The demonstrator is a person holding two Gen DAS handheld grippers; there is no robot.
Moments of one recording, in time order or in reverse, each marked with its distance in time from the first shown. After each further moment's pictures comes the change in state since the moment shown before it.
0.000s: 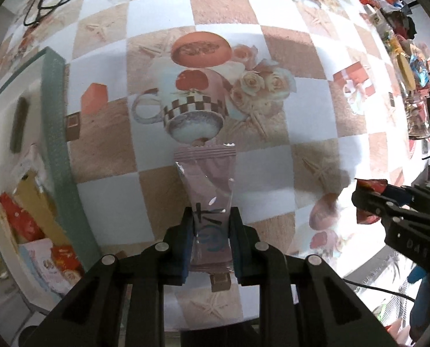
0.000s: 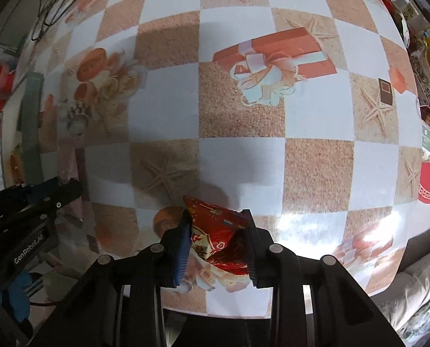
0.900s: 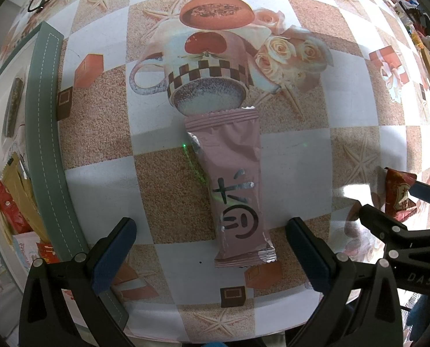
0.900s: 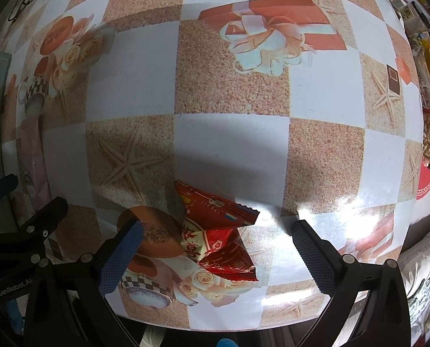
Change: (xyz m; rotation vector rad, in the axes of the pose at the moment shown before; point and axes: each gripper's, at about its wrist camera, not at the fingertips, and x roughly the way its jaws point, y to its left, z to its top) left arm 0.049 0.010 -0.020 -0.035 0.036 0.103; right arm 0.055 0.015 -0.009 -0.012 0.046 -0.150
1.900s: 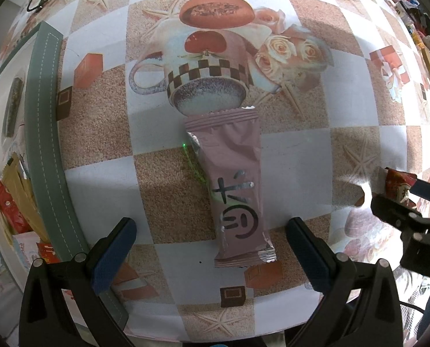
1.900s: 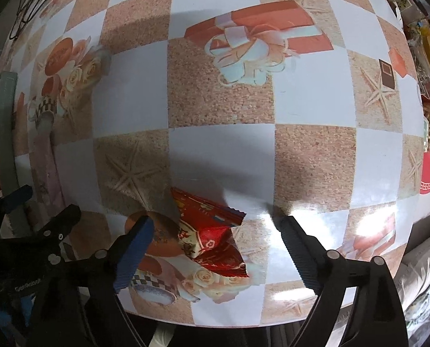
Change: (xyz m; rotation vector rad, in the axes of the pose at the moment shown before) left arm -0.001 -0.002 0.000 0.002 0.005 0.001; right arm -0.034 -0.029 0.013 0.046 -0.005 0.072
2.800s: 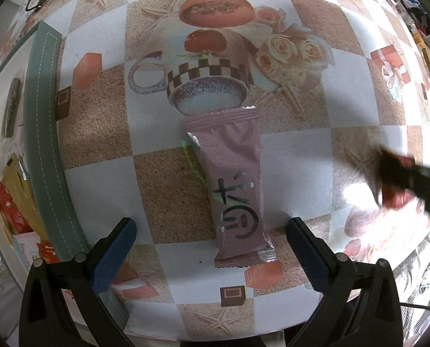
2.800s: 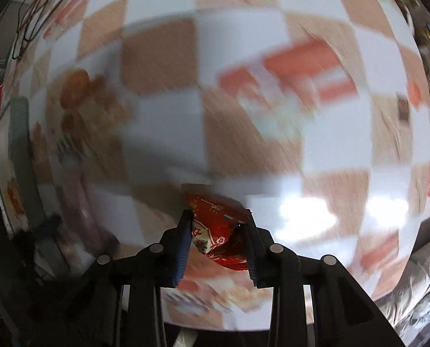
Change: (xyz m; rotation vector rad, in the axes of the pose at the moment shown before) left arm 0.002 0.000 0.006 0.002 0.013 0.002; right arm -0.025 0.012 0.031 0.038 0.027 0.065
